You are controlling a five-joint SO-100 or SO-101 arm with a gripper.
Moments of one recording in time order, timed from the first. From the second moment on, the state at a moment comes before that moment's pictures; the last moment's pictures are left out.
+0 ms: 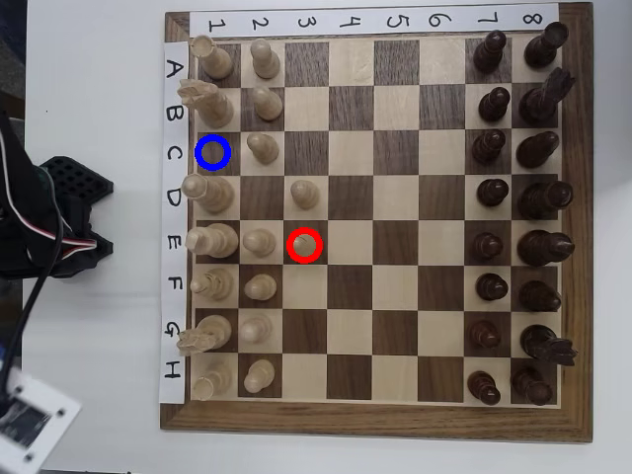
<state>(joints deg) 81.8 152.9 116.6 84.0 31.7</state>
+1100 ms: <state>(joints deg) 49.1 132.9 71.7 86.1 73.7</state>
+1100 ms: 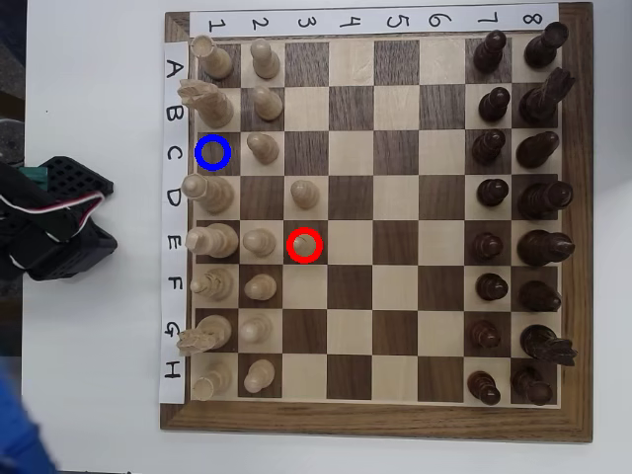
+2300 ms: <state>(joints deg) 6.6 115.2 80.2 97.3 100.5</state>
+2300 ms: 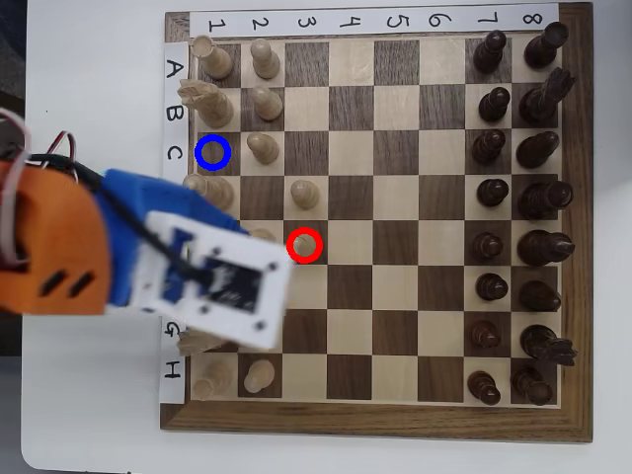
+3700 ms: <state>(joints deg) 3.1 105.9 106.3 71.5 100.5</state>
